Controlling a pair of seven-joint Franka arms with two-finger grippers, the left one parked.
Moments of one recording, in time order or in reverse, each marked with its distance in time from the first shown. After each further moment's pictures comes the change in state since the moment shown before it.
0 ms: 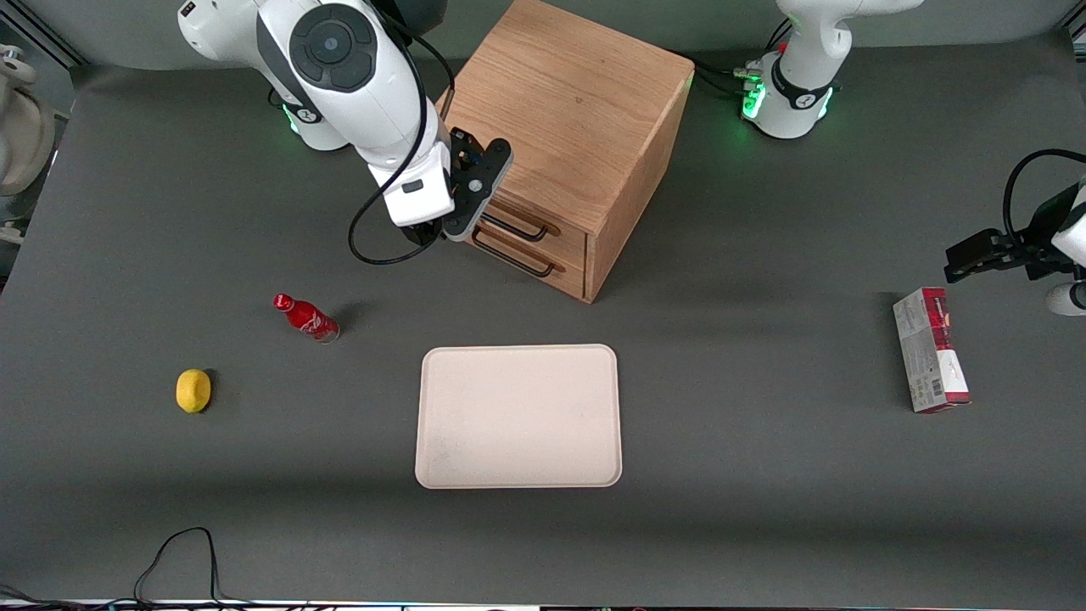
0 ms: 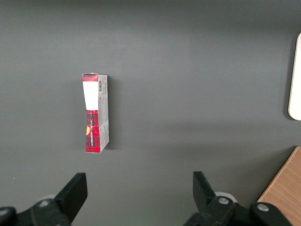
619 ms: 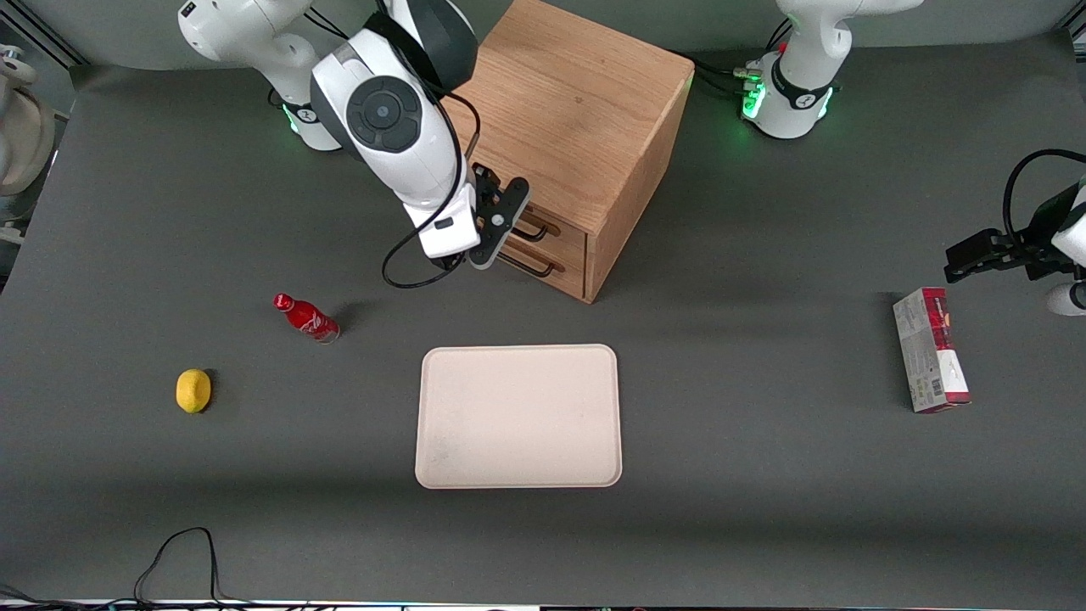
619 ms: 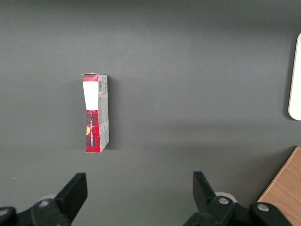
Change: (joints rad) arm 0.019 0.045 0.010 -0.142 0.003 0.195 -0.008
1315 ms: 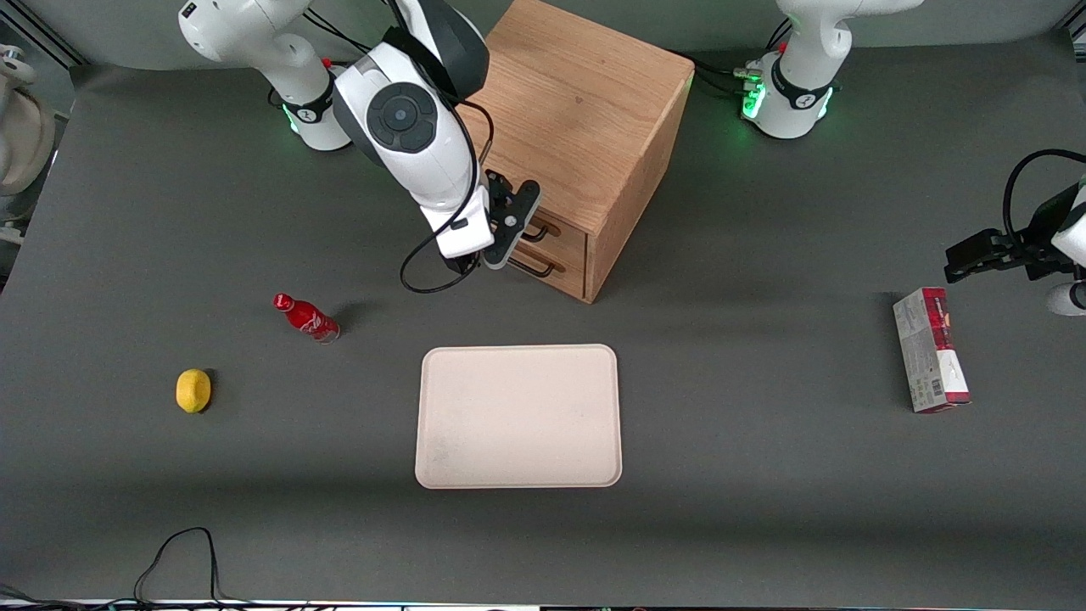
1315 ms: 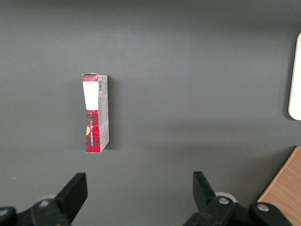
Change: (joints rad) arm 0.022 -0.013 -0.002 -0.074 0.011 0.103 -0.008
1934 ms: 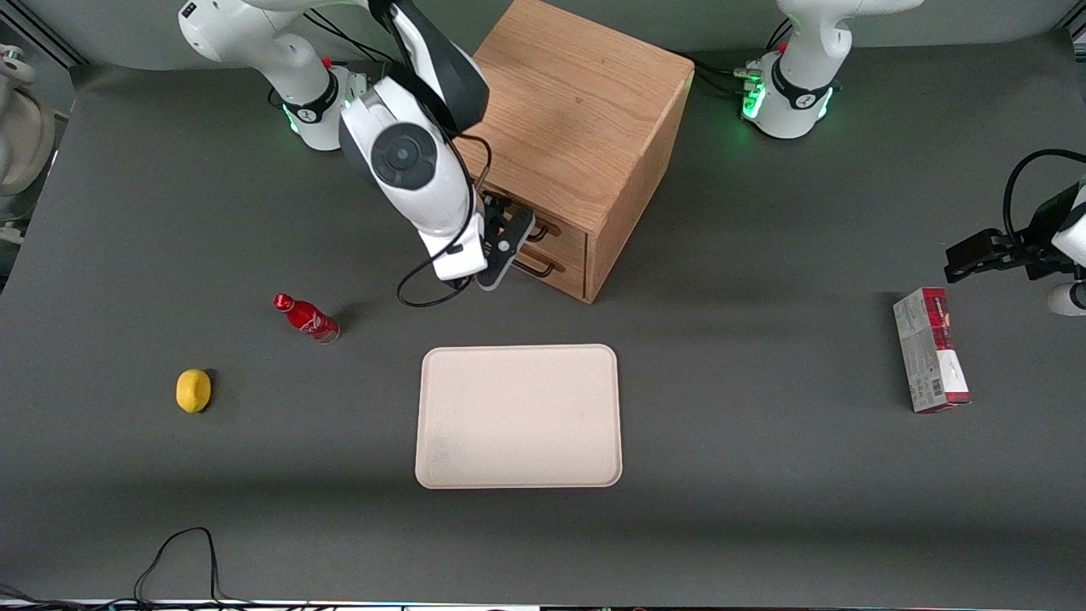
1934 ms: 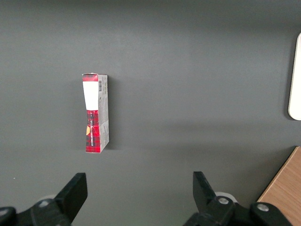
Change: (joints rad) arm -0.007 0.059 -0.017 -0.040 0.012 0.052 -0.006
